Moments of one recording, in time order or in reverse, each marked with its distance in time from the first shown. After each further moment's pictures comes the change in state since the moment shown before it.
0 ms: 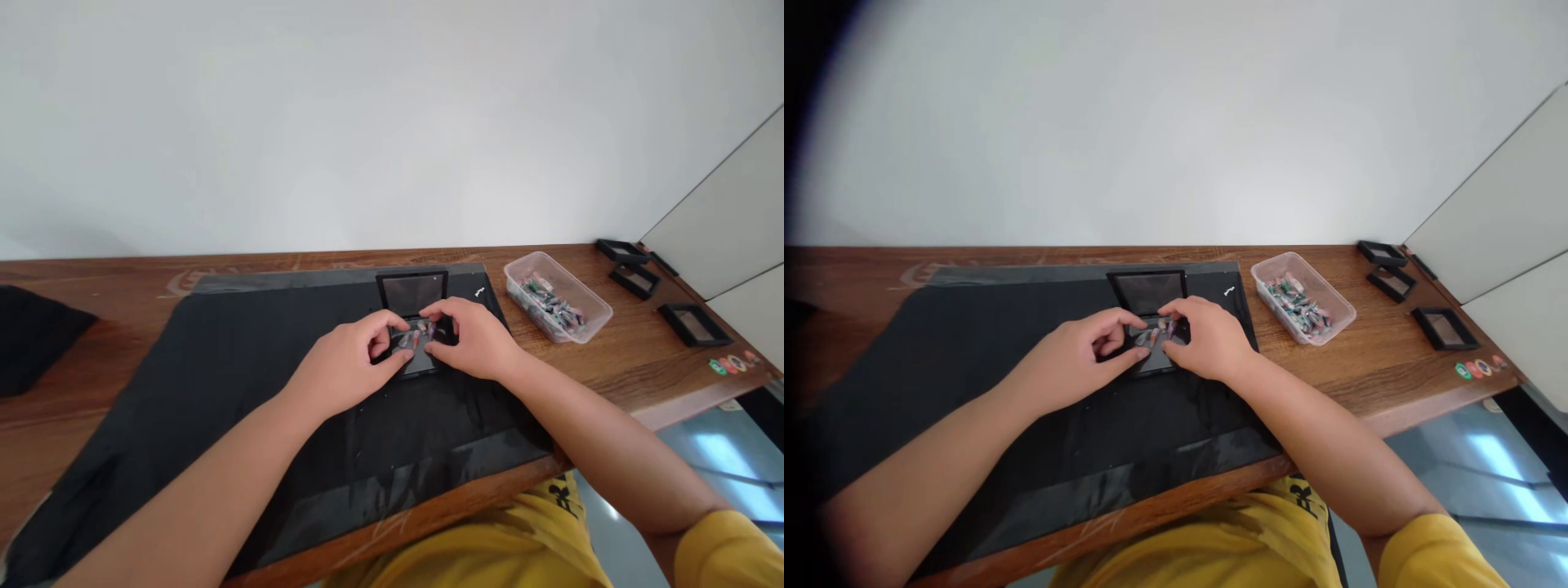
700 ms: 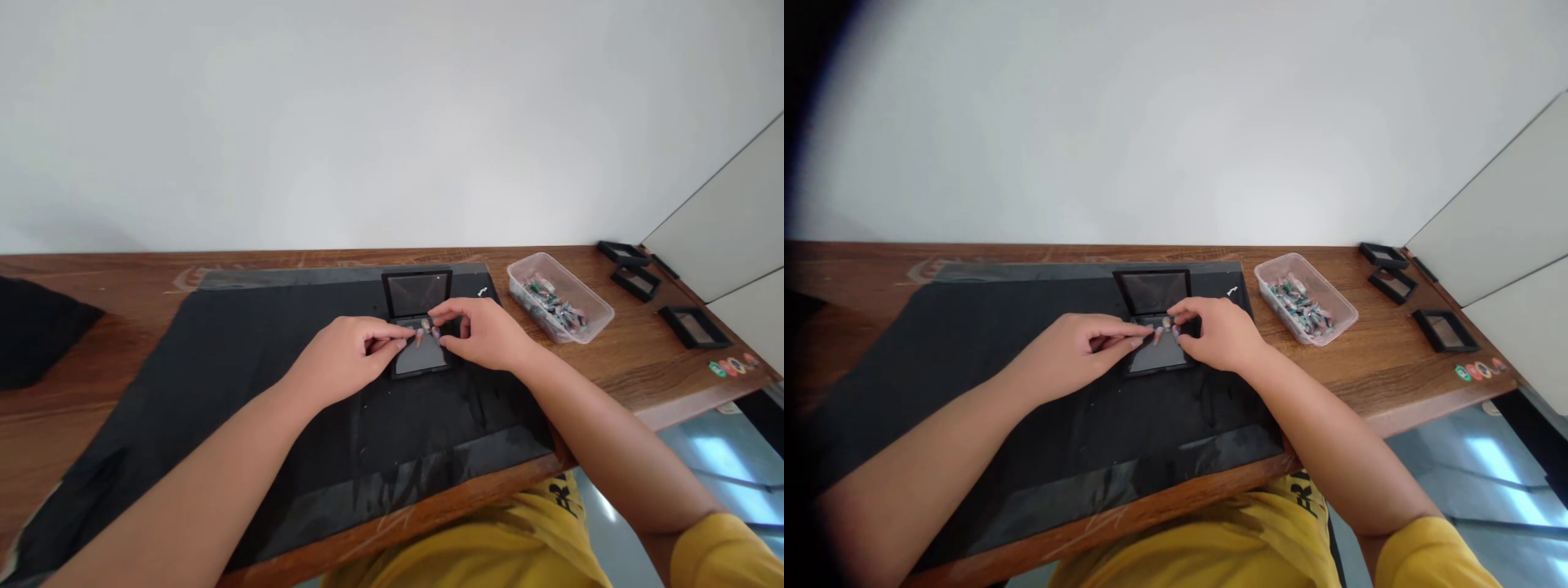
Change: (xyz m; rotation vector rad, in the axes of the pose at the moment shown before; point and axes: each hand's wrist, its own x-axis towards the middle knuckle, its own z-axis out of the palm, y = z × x) left_hand 0.006 -0.012 0.001 -0.070 -0.040 0.010; right_hand 0.002 0.002 -0.015 0.026 -0.065 0.049
